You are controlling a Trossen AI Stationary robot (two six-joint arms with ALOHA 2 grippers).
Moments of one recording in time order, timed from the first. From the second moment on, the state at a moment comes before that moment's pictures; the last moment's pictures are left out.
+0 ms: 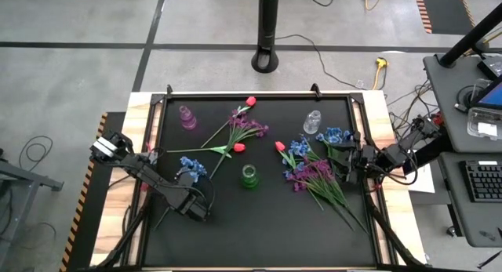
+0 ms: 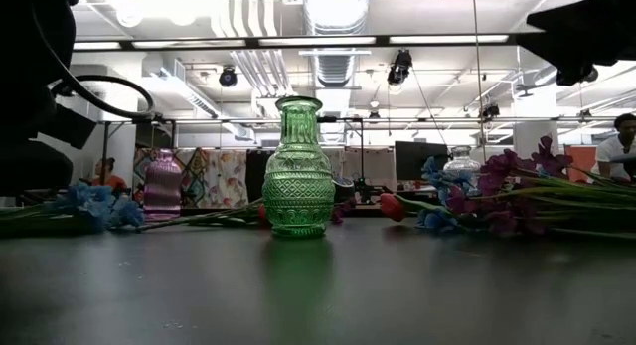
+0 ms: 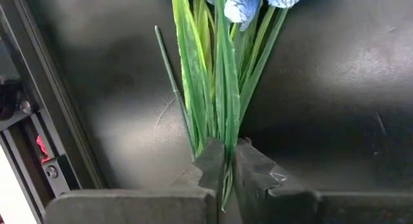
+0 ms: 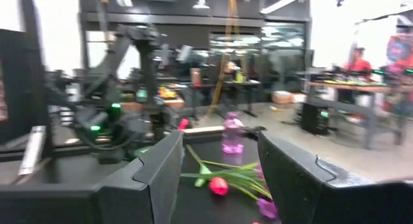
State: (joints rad) left arm -0.59 1.69 0.86 -1.08 -0.02 -1.77; right arm 0.62 0.09 0.01 0.36 0.81 -0.20
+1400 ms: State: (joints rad) left arm -0.50 1.24 1.06 -0.21 -1.10 -0.29; right arm 0.62 0.09 0.01 0.39 0.79 -0.16
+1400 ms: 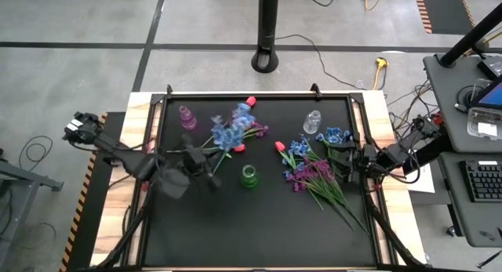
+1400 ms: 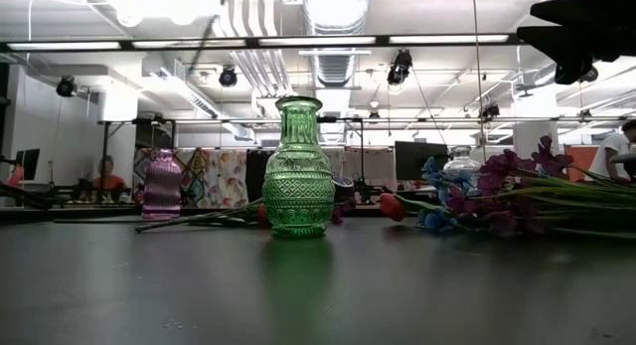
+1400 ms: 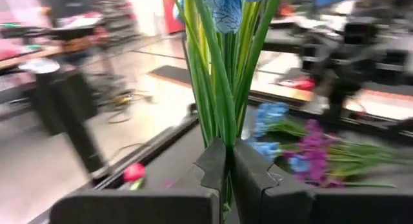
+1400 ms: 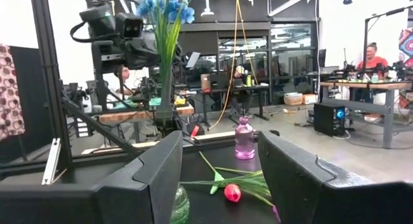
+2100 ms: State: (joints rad) left arm -0.11 1.22 0.50 1.12 -0.23 -0.27; right arm 0.62 0.09 0.01 0.40 0.79 -0.07
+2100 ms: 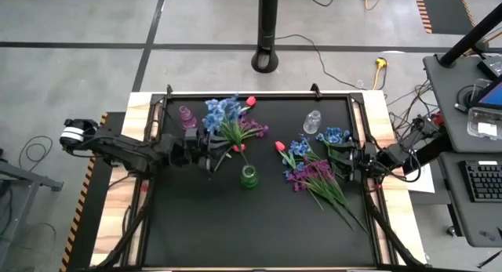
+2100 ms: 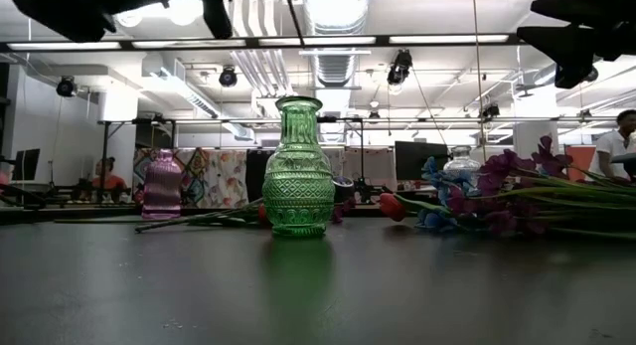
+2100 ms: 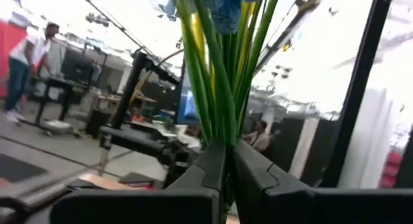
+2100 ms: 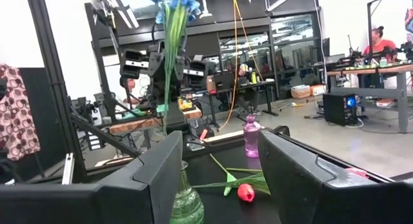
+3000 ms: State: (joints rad) left arm -0.11 1.43 0.51 1.02 -0.09 -0.14; right arm 0.62 0.09 0.01 0.40 0.79 -0.08
